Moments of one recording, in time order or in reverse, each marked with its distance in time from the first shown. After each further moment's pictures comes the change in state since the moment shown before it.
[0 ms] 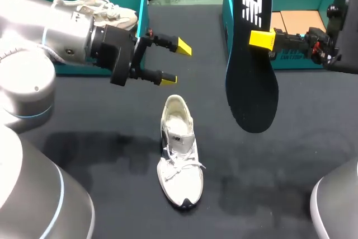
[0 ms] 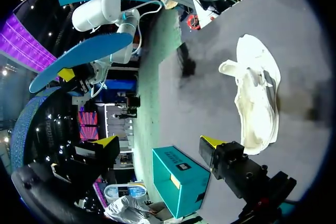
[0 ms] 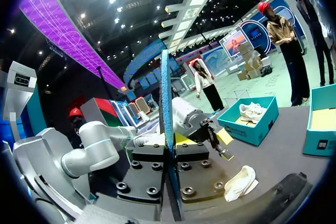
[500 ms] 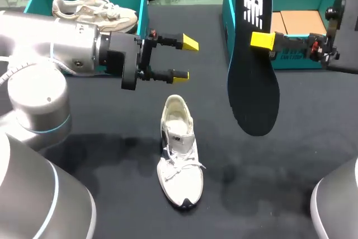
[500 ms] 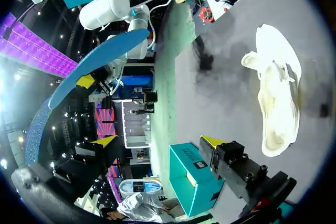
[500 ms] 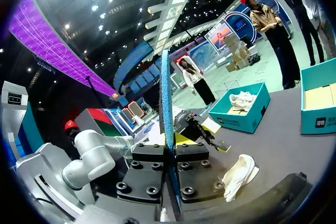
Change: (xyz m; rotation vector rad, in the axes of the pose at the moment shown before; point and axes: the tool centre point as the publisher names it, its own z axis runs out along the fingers) left arm -0.020 -0.001 0.015 -0.048 -0.147 0.028; right arm -0.030 -0.010 -0.005 0.001 -0.088 0.152
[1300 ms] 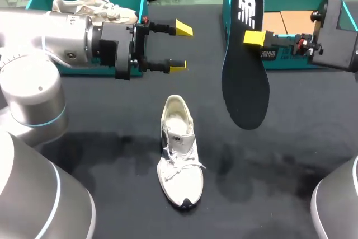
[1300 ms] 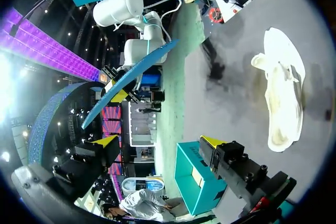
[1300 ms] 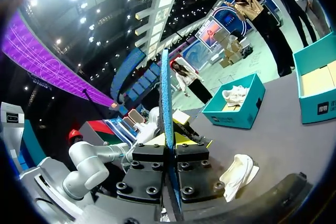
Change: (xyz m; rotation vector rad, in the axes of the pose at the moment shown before) left arm -0.022 0.009 -0.014 0.000 -0.058 -0.035; right arm -0.057 0.004 0.015 -0.034 -0.009 0.119
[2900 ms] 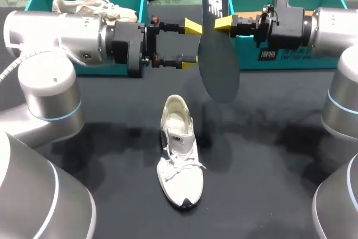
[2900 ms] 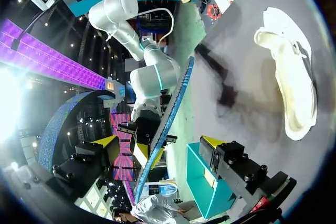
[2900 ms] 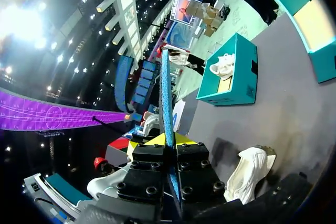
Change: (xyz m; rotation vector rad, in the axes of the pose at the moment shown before) left arm 0.001 0.017 0.025 0.036 -0.073 0.079; right arm -0.103 0.023 0.075 0.110 0.034 0.443
